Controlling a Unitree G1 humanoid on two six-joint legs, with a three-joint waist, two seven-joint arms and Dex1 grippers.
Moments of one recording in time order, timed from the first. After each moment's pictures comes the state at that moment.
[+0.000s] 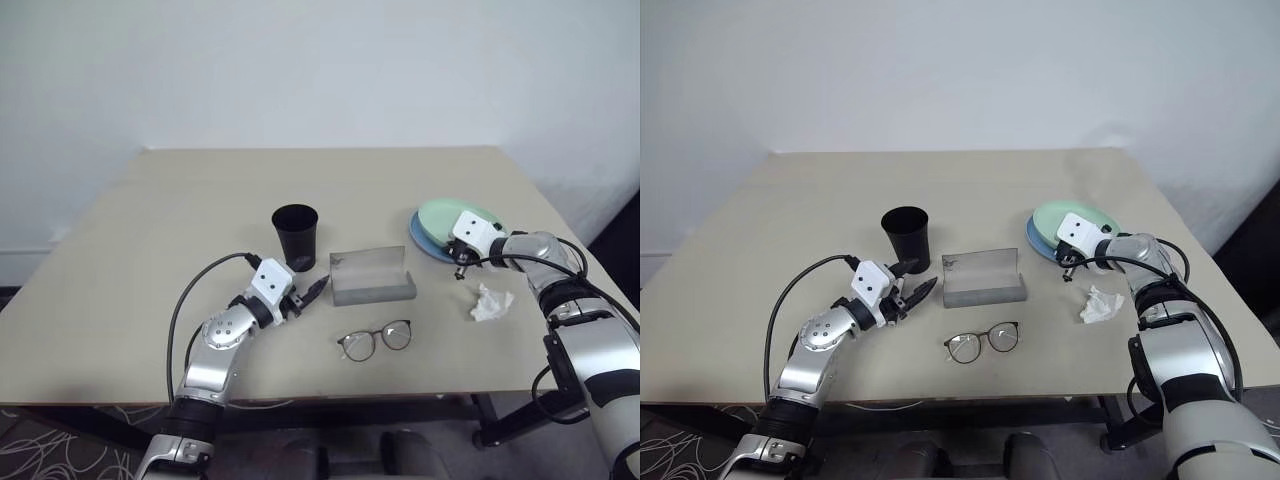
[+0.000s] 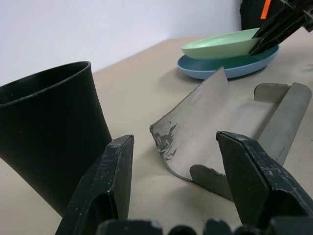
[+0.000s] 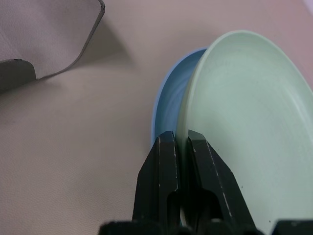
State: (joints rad) left arm -0.22 0.32 -0.09 0.16 -0.12 -0.09 -0.60; right arm -0.98 -0.53 0.22 1.27 -0.24 -0.31 0.82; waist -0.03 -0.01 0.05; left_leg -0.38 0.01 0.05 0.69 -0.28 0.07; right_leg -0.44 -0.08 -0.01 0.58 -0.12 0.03
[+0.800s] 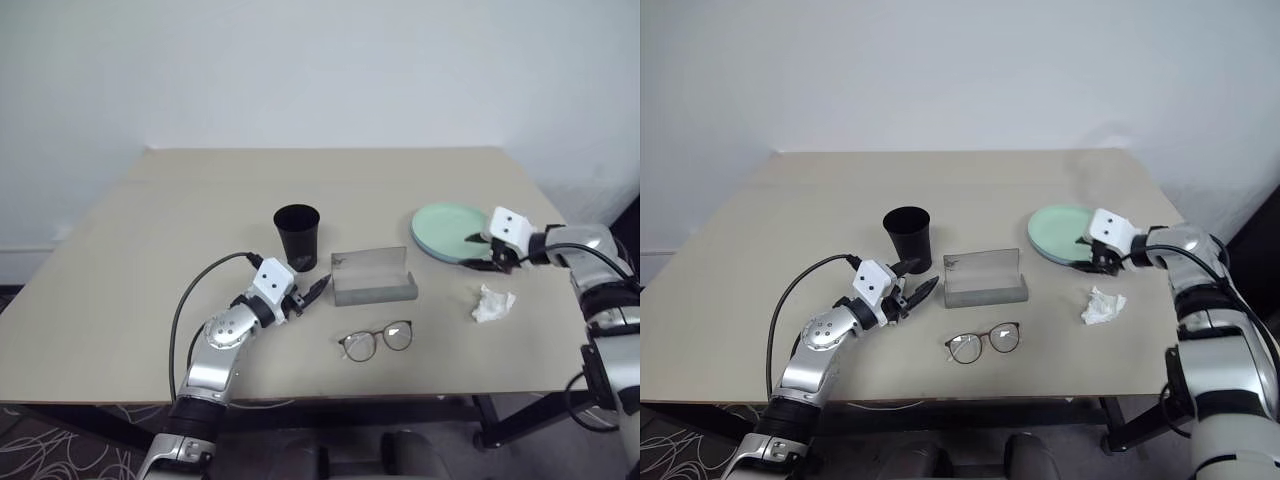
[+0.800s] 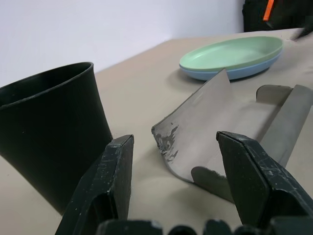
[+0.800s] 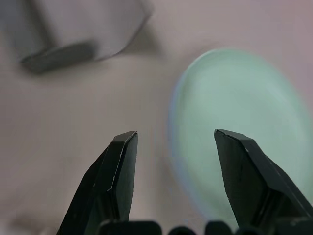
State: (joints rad) left arm -0.23 0.31 -0.10 0.17 -0.12 -0.09 -0.60; right arm -0.84 -0.72 0.15 1.03 -0.15 -0.29 1.22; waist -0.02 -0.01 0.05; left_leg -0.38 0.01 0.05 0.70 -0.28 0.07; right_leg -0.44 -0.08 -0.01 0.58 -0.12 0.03
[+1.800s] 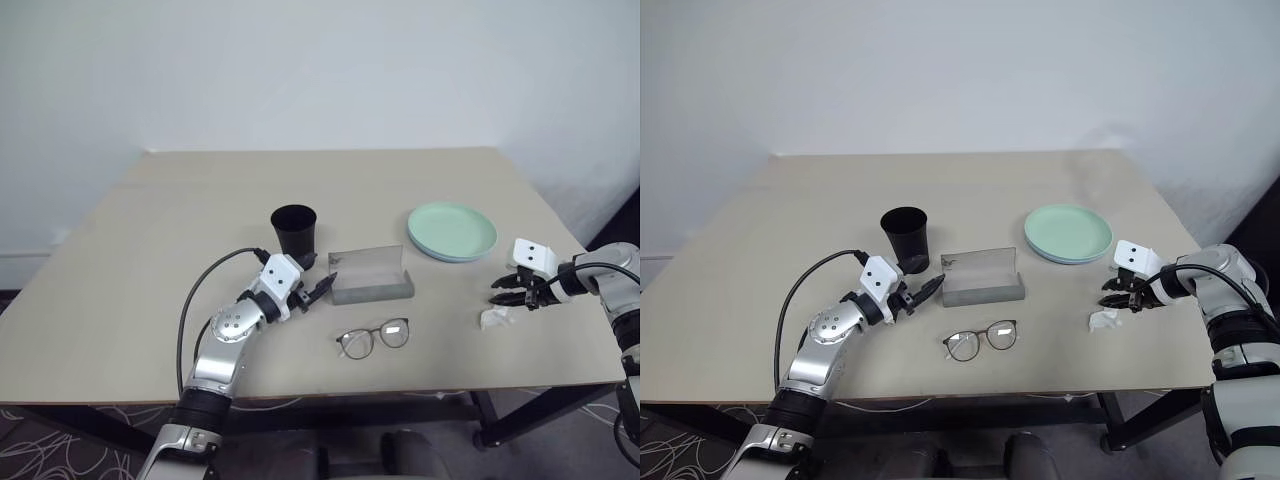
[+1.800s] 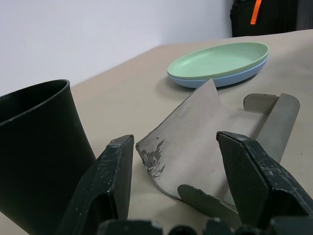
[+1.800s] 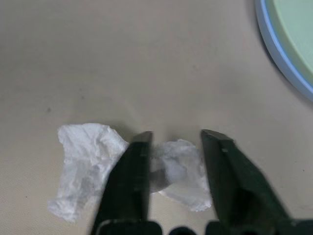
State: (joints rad) left arm -0.27 0.30 -0.11 0.21 -0.11 -0.10 -0.62; right arm -0.70 -0.83 0.20 0.82 -0.13 -0.03 1.35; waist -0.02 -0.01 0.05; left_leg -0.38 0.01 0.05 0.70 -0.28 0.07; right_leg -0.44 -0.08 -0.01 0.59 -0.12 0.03
